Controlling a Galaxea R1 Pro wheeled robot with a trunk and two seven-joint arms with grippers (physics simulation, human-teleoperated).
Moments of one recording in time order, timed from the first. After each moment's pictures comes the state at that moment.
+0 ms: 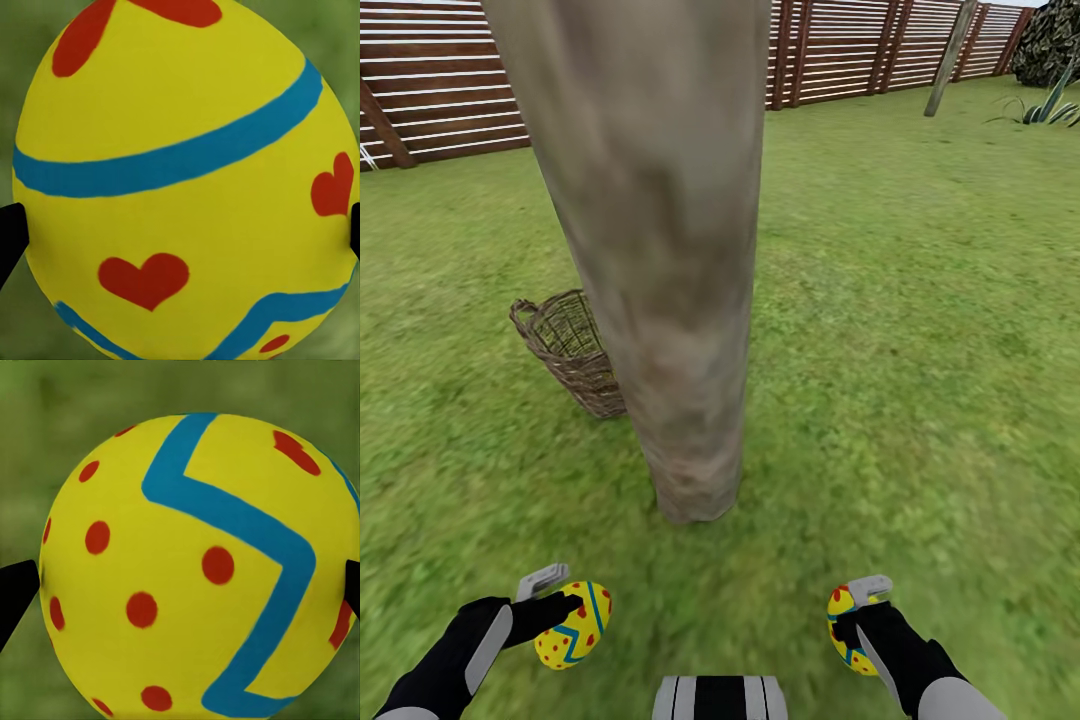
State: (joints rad) left arm -0.45 0.18 0.13 -0.72 0.32 0.61 -0.10; right arm -0.55 -0.03 0.03 -0.46 0.17 0.45 -0.08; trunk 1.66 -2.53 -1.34
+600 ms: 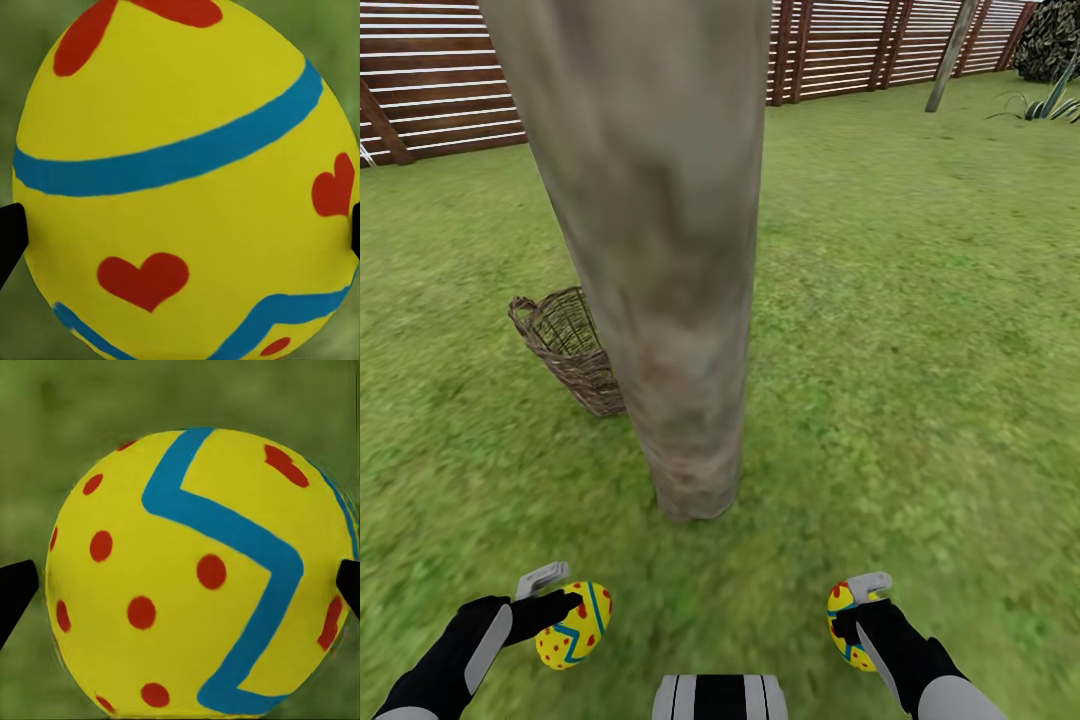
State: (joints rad) left arm -0.45 0.18 0.13 -0.72 0.32 0.60 -0.10; right arm -0.55 -0.03 0.03 -0.47 0.18 0.46 -0.08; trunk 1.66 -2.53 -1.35
